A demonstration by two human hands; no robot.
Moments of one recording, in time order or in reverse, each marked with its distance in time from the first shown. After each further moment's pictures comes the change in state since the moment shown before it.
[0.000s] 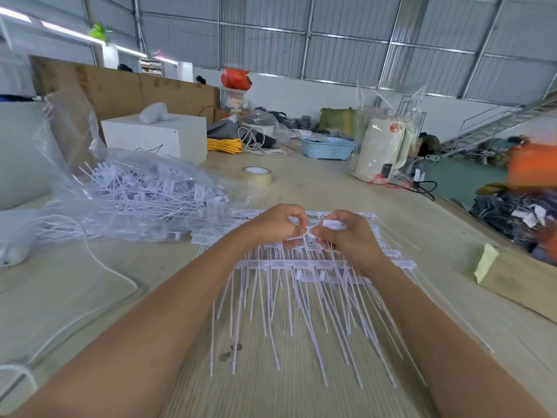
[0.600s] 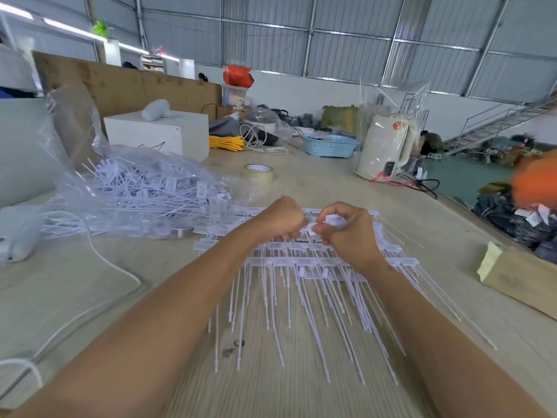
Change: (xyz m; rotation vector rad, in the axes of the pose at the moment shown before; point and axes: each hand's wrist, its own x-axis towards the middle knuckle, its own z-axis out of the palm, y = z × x) left_hand -0.001 0.018 0.002 -0.044 0.071 -0.183; right_hand -0.005 -0.007 0.008 -0.105 0.083 -0.191
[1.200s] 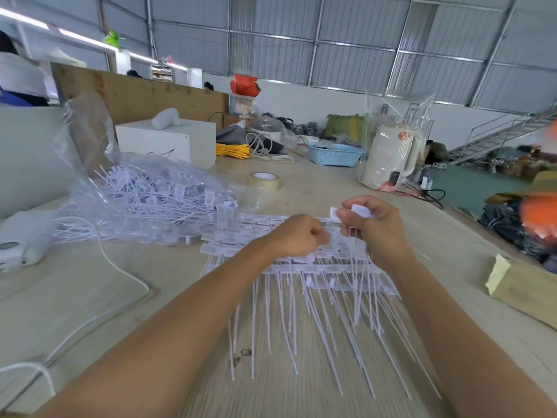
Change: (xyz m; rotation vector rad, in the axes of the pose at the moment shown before) left_hand -0.002 -0.003 0.012 0.228 -0.040 0.262; right_hand 0.015 -0.016 -0.022 0.305 0.075 0.078
